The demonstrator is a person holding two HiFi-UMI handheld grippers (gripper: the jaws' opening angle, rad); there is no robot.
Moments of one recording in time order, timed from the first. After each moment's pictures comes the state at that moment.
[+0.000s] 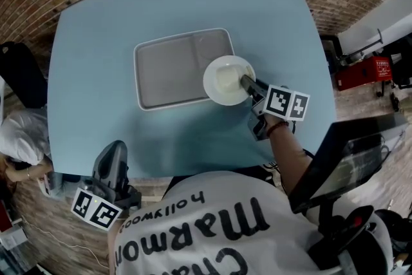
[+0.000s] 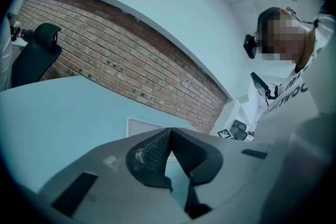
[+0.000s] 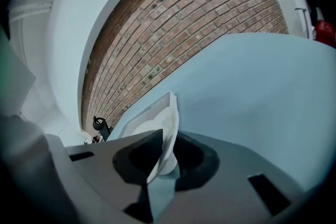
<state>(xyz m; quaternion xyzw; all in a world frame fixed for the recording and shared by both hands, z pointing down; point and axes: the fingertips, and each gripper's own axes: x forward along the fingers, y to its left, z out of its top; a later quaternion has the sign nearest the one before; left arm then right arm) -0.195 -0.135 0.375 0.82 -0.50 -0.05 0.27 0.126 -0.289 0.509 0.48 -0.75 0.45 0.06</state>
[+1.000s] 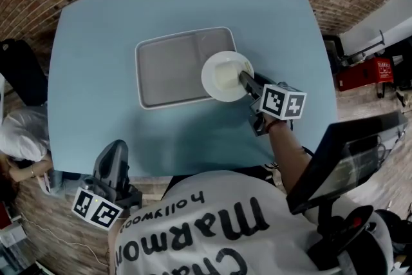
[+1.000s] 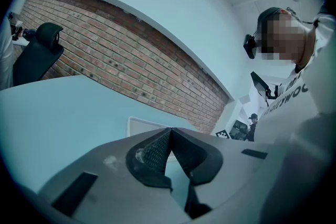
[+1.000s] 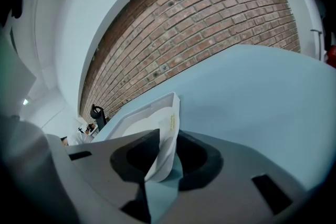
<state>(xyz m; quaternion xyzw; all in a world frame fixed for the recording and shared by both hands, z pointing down) -0.195 -0.129 0.374 0.82 -0.51 -0.05 0.27 0.122 -0.298 0.512 0.48 -0.79 0.38 0.10</state>
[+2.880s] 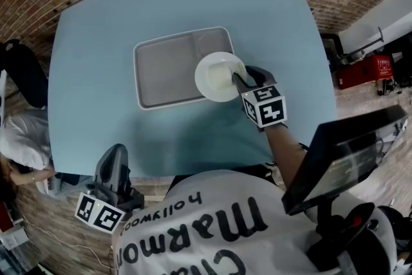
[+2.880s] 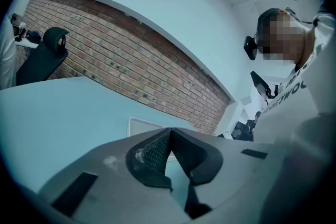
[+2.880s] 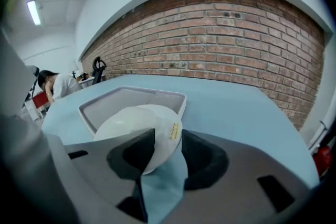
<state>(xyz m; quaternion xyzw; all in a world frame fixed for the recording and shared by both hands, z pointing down) -0.195 -0.125 0.378 0.81 -0.51 -0.06 0.27 0.110 -0.303 0.515 0.48 -0.81 0.16 0.29</state>
